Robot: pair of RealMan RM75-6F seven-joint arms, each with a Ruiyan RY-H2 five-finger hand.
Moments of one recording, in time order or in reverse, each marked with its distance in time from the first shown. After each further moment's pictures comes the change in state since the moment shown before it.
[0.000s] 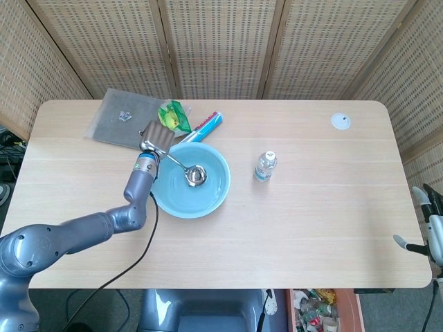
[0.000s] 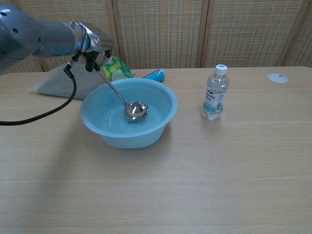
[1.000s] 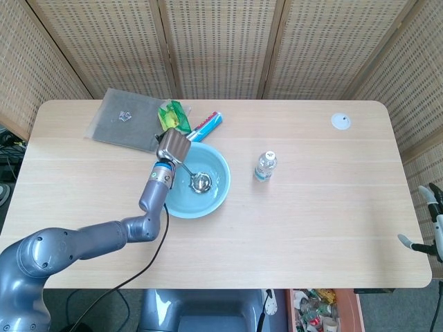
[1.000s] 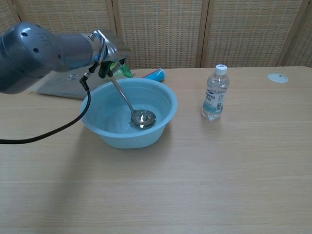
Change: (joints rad) left arm -0.007 -0.068 -0.057 -0.031 0.018 0.067 0.146; right arm -0.003 0.016 0.001 0.022 -0.009 -0.011 0.071
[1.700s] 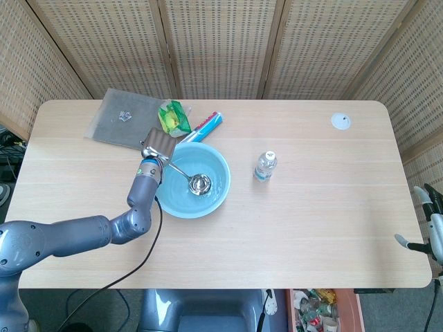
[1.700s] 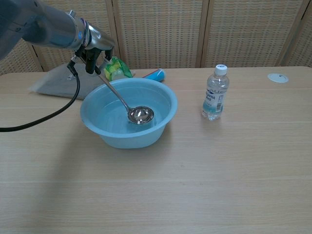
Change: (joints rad) left arm -0.013 0.172 -0.061 -0.197 -0.244 0.005 0.029; right arm 0.016 -0.016 0.003 -0.001 0.029 -0.028 -0.047
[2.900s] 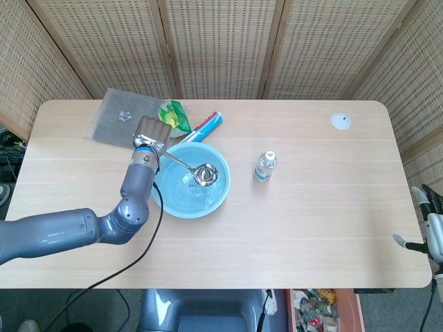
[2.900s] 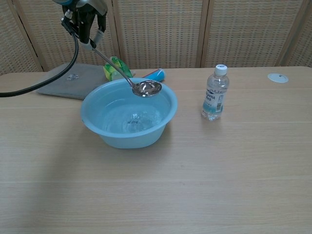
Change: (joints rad) left arm -0.092 0.229 -0.116 -0.212 -0.317 0.071 0.090; right arm 0.006 -0.014 0.003 -0.007 0.025 -0.007 -0.051
